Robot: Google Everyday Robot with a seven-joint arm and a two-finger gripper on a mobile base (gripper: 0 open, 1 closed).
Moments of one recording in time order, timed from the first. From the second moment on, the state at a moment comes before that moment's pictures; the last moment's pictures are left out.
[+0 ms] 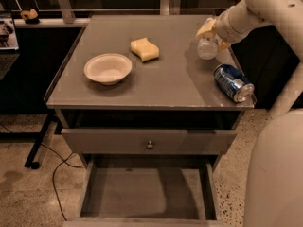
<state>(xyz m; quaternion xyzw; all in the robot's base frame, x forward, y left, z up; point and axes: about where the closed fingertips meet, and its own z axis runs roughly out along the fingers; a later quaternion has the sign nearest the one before) 0.779 -0.234 0.882 0.20 0.91 0.20 0.30</state>
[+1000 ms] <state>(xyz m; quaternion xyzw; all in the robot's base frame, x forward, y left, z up) 0.721 -0.232 0.918 0.07 0.90 0.32 0.28</state>
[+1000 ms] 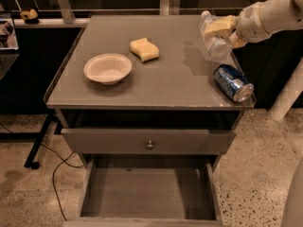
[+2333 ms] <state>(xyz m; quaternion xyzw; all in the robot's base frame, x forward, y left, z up) 0.685 -0.216 0.965 -0.03 0.88 0.39 0.28</state>
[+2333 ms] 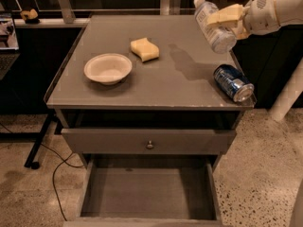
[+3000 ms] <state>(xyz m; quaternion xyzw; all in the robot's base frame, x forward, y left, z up) 0.641 -0.200 0.972 -0.04 0.86 0.41 0.29</state>
